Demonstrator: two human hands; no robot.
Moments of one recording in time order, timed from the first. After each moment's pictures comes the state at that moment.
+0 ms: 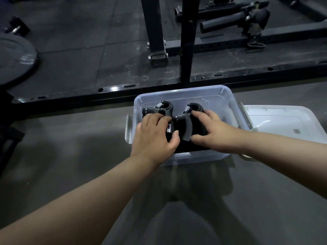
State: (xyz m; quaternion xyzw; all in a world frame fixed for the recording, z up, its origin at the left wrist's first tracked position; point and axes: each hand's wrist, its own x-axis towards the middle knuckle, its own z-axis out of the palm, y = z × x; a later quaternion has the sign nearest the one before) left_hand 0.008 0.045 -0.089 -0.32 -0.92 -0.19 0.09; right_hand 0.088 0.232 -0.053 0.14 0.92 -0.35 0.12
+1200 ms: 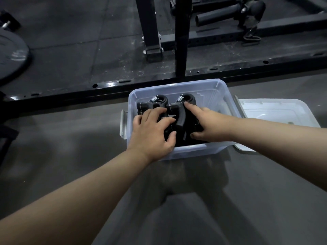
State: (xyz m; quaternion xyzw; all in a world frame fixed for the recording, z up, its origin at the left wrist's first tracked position) left_hand 0.011 0.044 -0.085 -0.37 -0.91 -0.15 0.04; right_hand 0.072 0.257 -0.075 0.05 0.97 -0.20 0.13
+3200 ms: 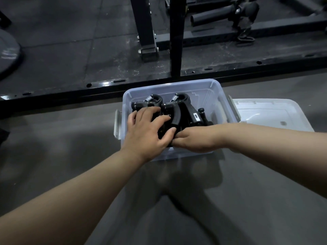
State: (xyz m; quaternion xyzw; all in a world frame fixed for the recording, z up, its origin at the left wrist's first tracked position) left_hand 0.010 0.047 -0.083 -0.37 -0.91 -0.17 0.04; right_hand 0.085 0.206 -0.028 0.01 0.89 -0.30 0.34
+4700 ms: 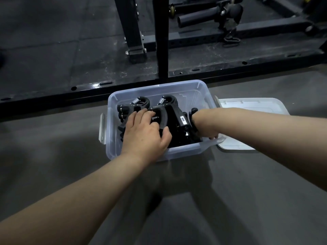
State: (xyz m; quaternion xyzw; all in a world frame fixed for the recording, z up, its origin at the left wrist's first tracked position) left_hand 0.028 0.080 -0.075 -0.34 -0.94 -0.08 0.02; right_hand 0.071 0.271 -0.043 0.13 0.93 -0.01 0.36
